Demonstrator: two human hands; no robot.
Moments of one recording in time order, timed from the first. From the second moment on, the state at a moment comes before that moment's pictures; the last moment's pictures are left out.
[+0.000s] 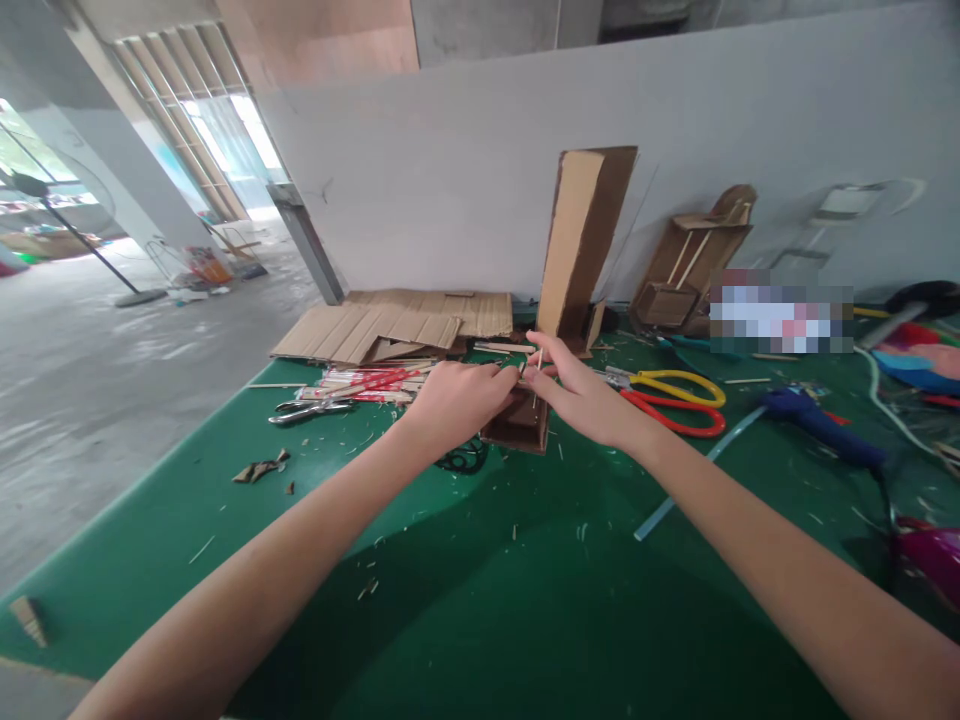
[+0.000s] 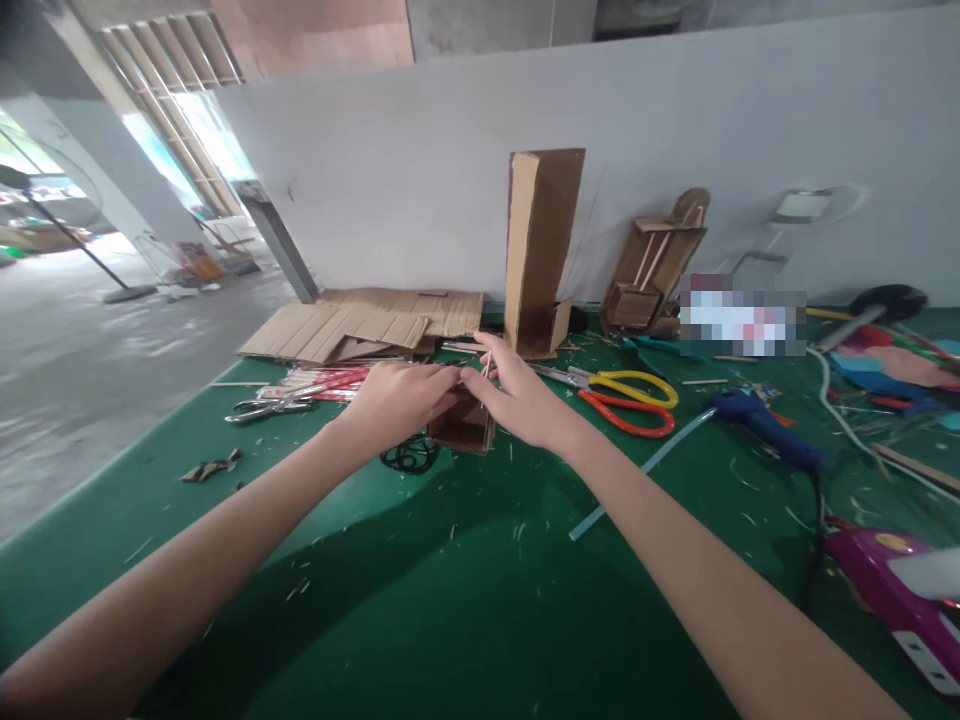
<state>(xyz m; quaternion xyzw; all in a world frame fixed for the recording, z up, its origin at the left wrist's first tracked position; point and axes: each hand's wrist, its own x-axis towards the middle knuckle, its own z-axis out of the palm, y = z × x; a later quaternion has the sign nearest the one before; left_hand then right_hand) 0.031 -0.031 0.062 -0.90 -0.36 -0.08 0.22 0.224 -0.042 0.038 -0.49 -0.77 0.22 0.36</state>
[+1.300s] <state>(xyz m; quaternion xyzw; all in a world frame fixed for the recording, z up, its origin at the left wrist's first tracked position) 0.014 -0.018 0.077 -0.91 -0.39 -0.13 0.05 0.223 -0.040 0.029 -0.44 -0.83 0.06 0.34</state>
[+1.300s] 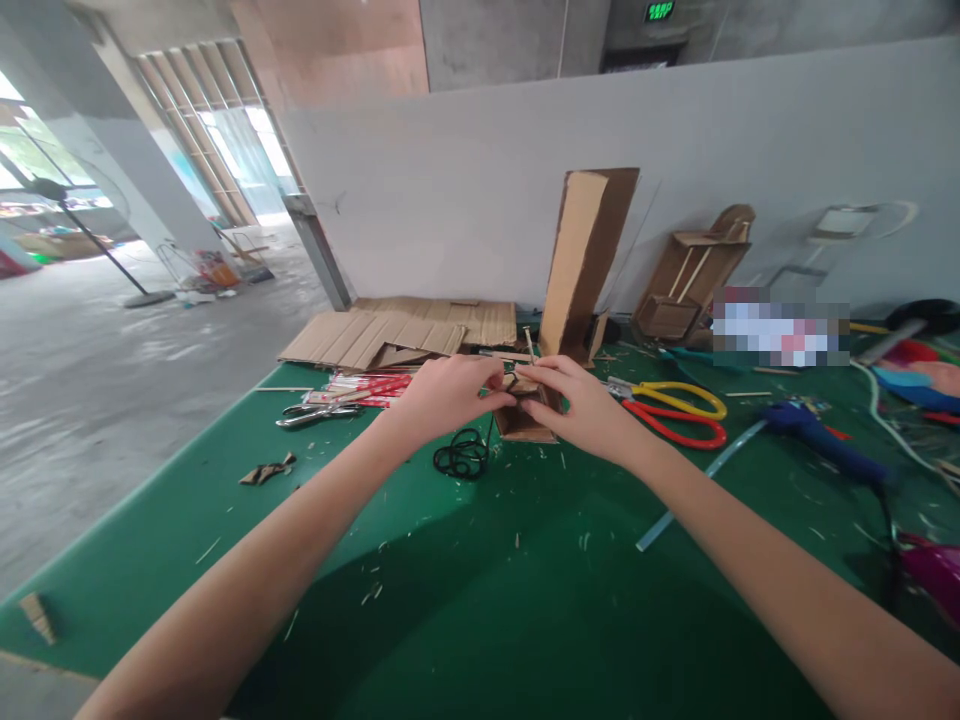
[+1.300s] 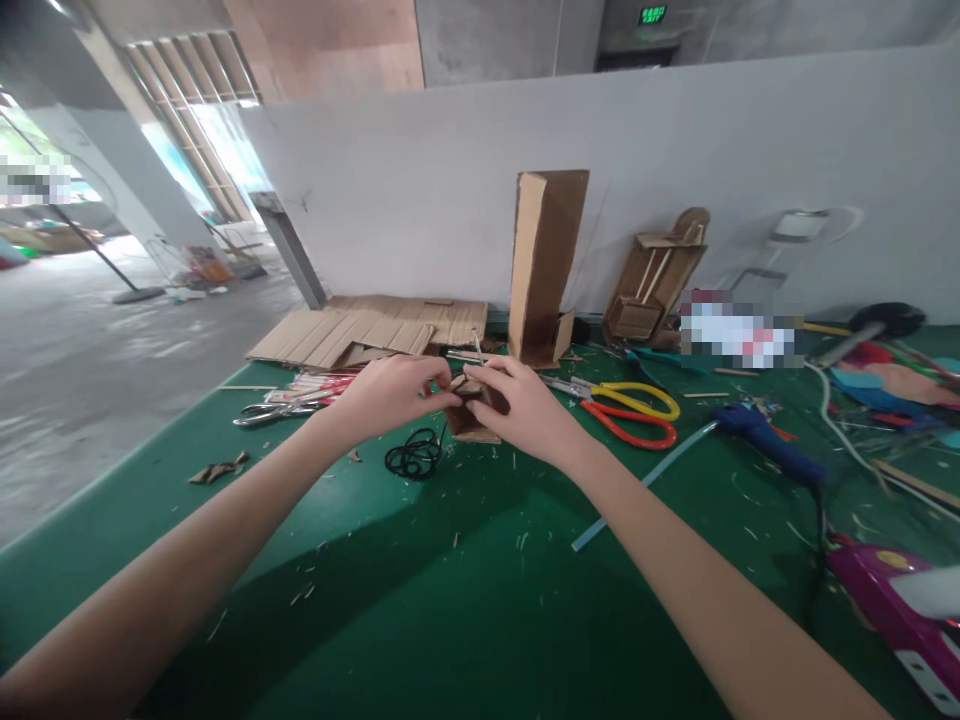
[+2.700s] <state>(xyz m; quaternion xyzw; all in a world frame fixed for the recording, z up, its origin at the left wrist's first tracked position) 0.020 -0.005 0.036 -0.59 -0.24 -0.26 -0.72 0.231 -0.041 0.003 -0.37 -0.83 -0.15 0.39</state>
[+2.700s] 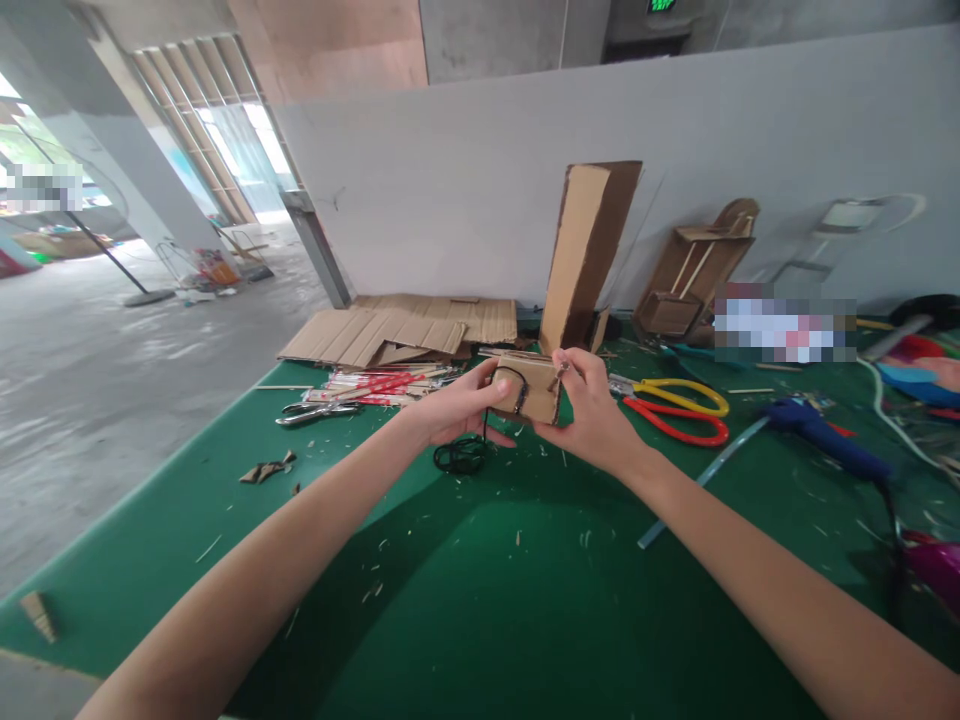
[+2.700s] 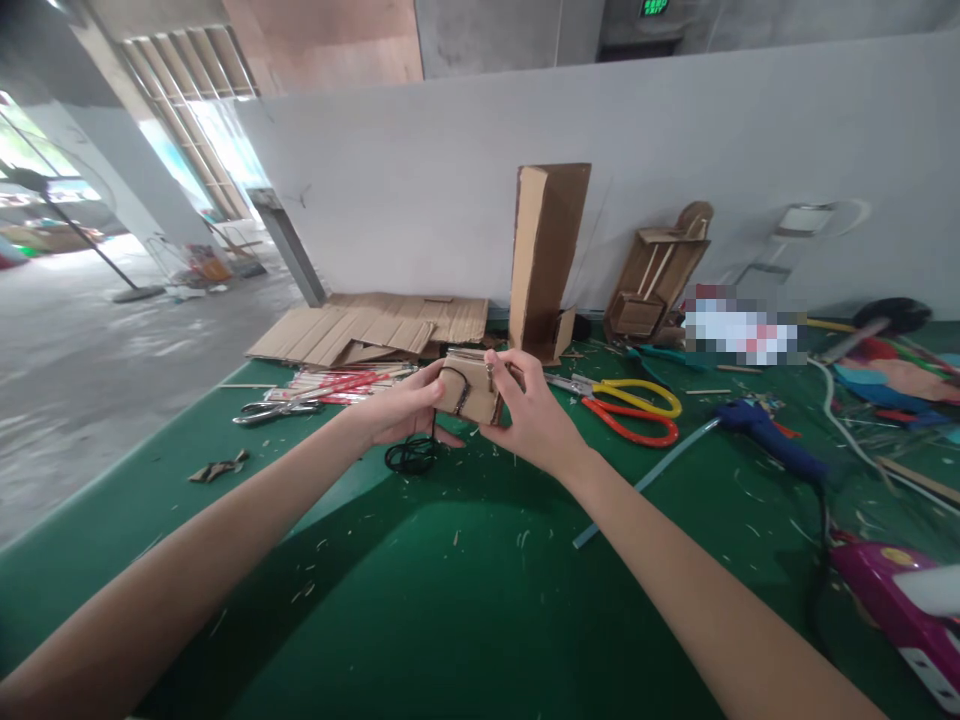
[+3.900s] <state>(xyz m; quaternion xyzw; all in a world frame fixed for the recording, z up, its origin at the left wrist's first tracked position) 0.029 -0.008 0.029 -0.67 -0.28 -0.27 -0.63 0.235 -0.038 0.001 -0.36 -0.83 -0.15 0.40</state>
